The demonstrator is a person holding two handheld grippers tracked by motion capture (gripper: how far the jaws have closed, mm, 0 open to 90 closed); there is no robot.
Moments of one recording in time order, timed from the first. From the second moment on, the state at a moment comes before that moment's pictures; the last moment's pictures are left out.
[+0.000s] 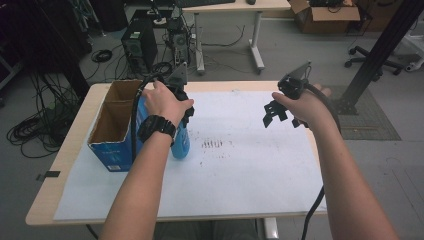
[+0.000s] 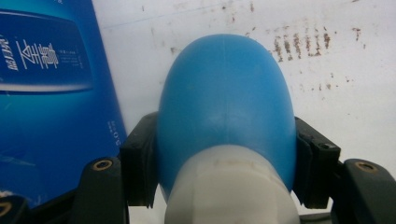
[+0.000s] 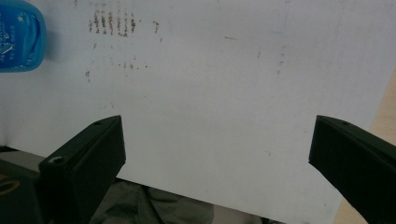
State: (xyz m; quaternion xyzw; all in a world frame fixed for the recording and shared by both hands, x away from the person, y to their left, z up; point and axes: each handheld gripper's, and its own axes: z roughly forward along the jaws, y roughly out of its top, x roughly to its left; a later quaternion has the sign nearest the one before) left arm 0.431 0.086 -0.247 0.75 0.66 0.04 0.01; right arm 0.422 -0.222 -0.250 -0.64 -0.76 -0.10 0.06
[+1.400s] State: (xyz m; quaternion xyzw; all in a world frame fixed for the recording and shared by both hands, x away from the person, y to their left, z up) left arm 0.430 0.112 -0.117 0.77 0.64 0.05 0.03; right arm 0.427 -0.223 -0.246 -0.65 -0.75 -0.10 0.06
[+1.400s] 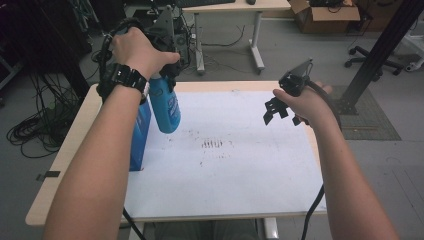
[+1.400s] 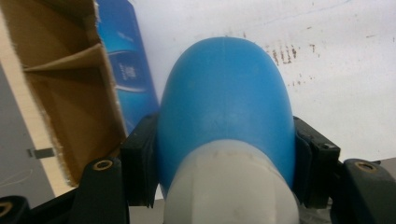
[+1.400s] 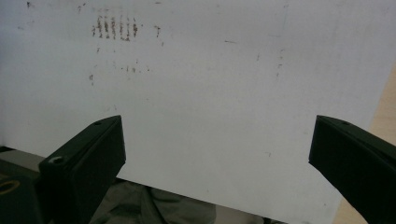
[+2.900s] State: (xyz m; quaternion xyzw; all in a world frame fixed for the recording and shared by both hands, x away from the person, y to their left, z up) left arm 0.432 0.254 -0.107 0.71 0.70 0.07 0.02; right arm 0.433 -0.225 -0.242 -0.65 -0.75 -0.11 0.06
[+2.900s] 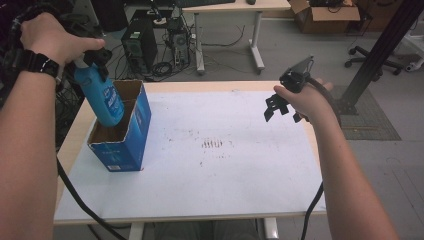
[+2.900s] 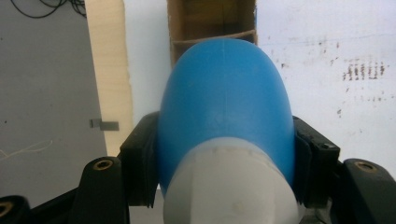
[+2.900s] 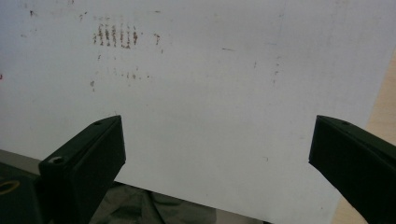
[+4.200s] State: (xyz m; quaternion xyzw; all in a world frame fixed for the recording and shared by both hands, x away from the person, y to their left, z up) left arm 0.439 0.263 -0.231 0.72 0.70 0.02 -0.01; right arm 0.434 -0.223 -0.261 -0.65 -0.75 -0.10 0.07
